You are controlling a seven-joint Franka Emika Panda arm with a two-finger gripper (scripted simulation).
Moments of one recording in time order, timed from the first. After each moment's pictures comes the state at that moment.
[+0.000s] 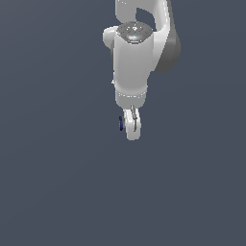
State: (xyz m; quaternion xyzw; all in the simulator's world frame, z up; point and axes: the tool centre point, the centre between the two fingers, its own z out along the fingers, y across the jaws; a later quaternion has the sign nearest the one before) arm 0.014 0.021 0.243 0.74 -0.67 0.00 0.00
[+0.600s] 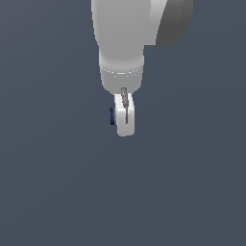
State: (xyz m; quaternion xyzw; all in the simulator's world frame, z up) arm 0.055 -0.003 0.328 0.74 -0.67 0.00 0.00
